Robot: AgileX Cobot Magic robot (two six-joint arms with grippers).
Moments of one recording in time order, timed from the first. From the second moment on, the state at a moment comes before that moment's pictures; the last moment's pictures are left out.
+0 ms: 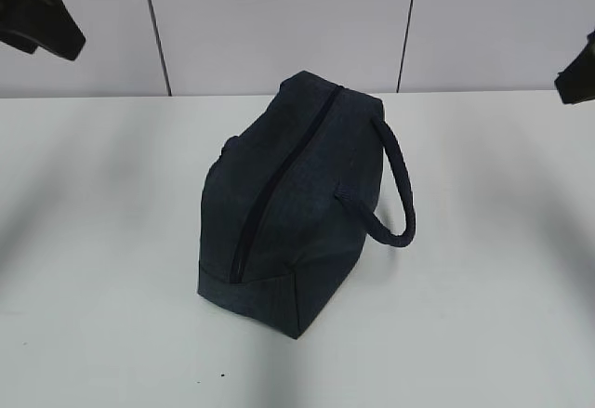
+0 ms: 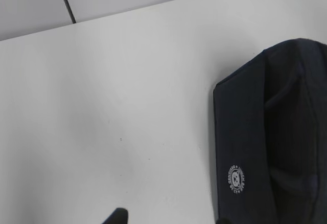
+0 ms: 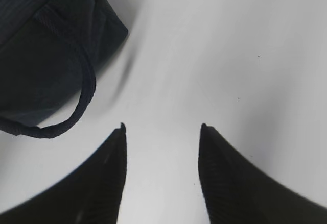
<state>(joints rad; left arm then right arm) -0.25 1.44 -1.45 -0.14 1.10 0.20 0.00 1.29 -1.19 0.27 0.96 -0.41</state>
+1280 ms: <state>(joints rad) -0.25 0.50 -0.86 -0.12 1.17 0.08 0.00 0.57 -1.10 0.16 1.26 -0.15</state>
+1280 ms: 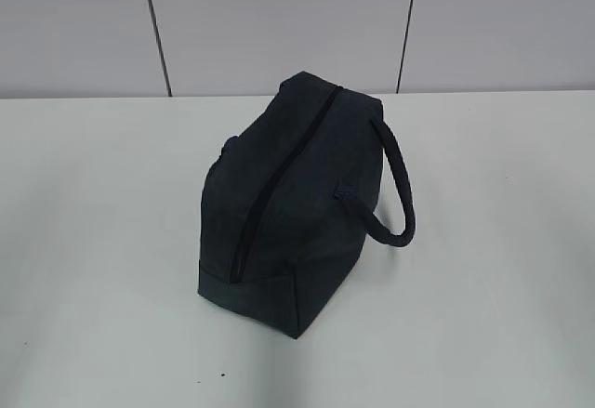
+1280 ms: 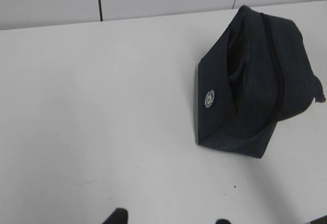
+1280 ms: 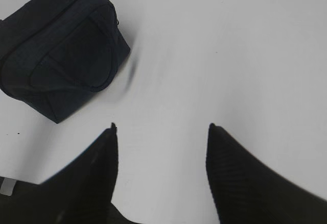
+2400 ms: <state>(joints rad) -0.25 0.00 -0.52 -0.08 1.12 0.08 0.00 -0.02 -0.53 0.00 1.22 -0.12</state>
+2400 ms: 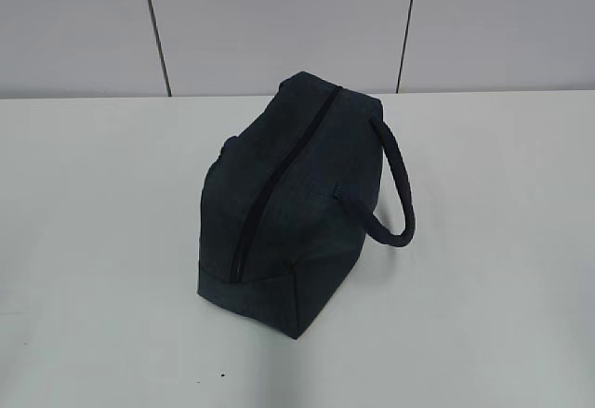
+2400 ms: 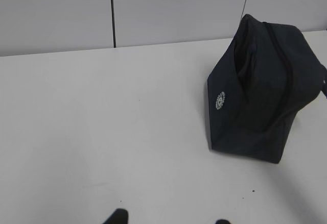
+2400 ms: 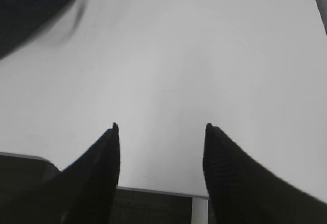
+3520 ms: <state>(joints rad) -0.19 0.00 -0.52 -0.08 1.11 0.08 0.00 -0.02 -0.50 0.00 1.16 -0.12</state>
